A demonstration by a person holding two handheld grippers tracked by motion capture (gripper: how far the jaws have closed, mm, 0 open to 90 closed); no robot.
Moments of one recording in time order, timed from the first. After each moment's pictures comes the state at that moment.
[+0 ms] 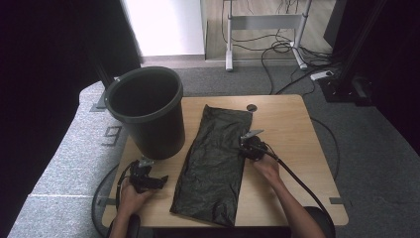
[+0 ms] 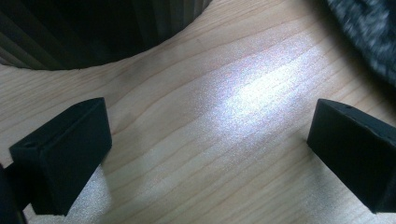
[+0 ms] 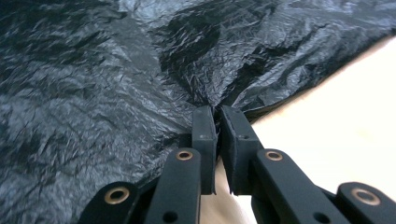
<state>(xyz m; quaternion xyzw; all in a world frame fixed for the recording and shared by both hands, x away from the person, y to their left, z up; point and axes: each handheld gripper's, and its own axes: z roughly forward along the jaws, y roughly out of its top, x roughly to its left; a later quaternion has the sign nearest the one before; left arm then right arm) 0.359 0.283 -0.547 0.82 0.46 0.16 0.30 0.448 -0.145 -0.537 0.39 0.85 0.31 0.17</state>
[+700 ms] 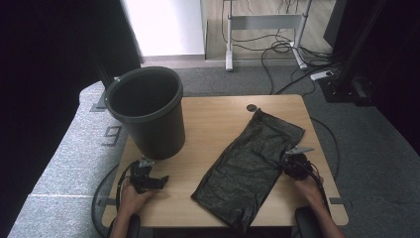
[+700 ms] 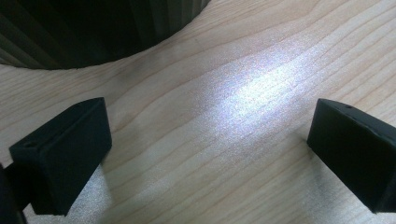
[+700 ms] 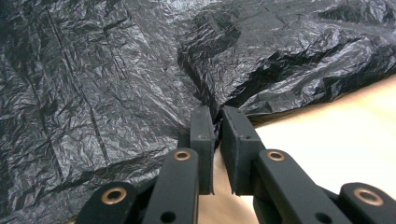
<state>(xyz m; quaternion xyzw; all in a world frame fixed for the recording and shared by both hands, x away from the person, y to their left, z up) 0.358 0.282 -0.547 0.82 0.46 0.16 0.30 0.371 -0.275 -0.539 0.48 0.80 0.31 0.17</state>
